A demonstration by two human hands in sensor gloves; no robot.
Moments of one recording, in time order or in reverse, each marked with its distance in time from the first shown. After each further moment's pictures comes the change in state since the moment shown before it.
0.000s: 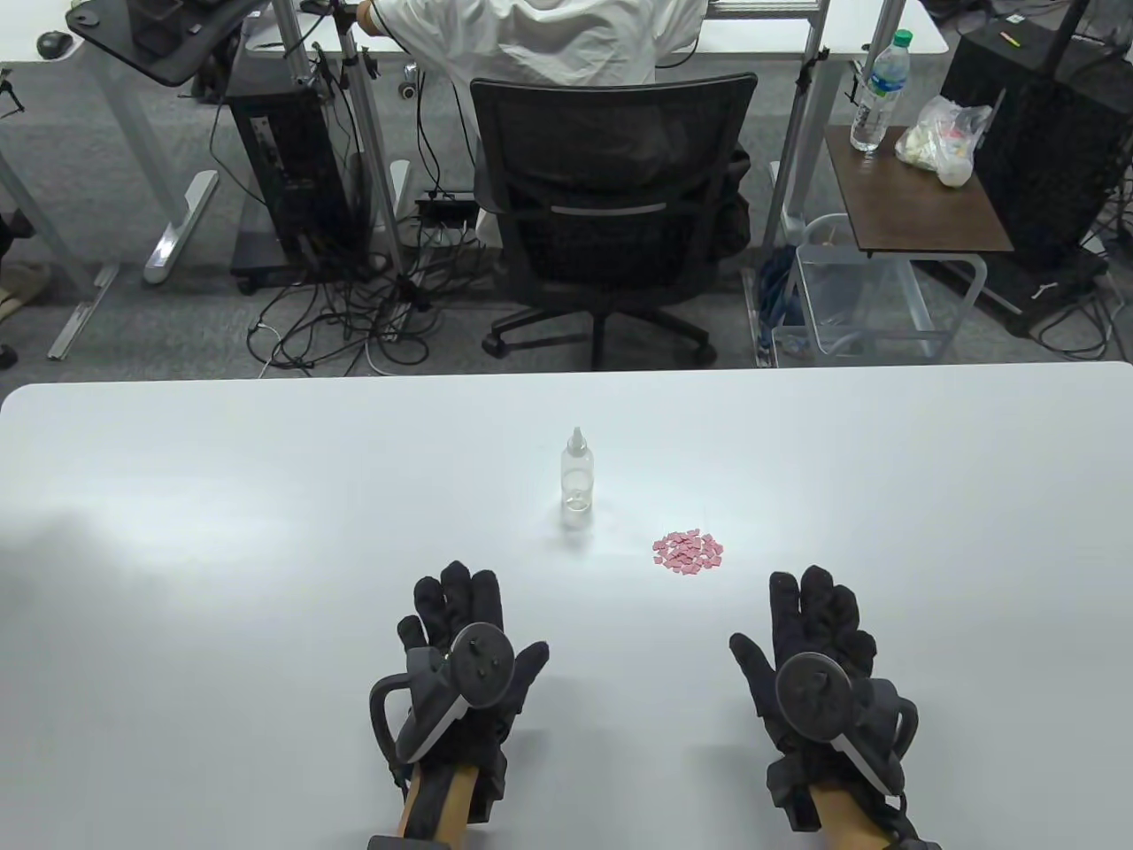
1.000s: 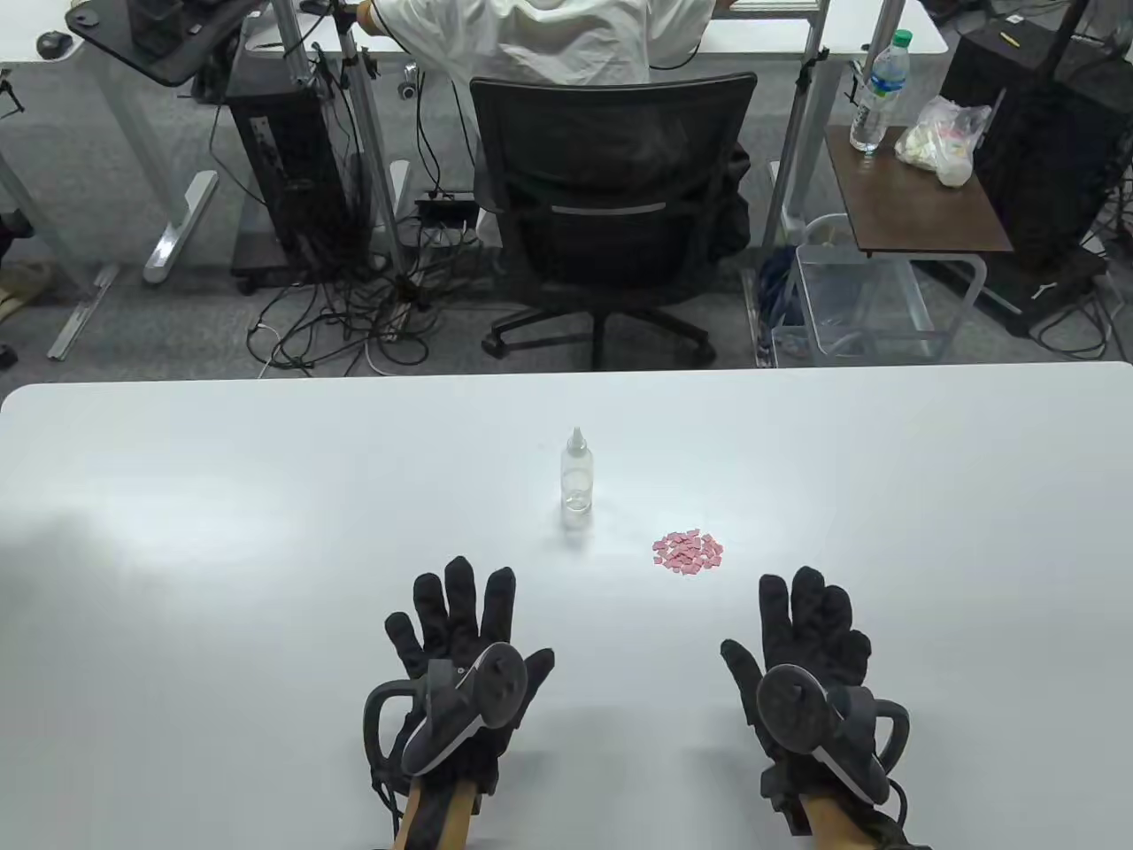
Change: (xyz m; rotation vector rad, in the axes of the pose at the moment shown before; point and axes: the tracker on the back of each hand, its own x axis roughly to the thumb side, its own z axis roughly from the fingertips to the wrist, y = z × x) left_hand 0.005 -0.009 0.018 0.011 -0.039 -0.326; right_hand 0.012 0.002 0.008 -0.028 -0.042 0.109
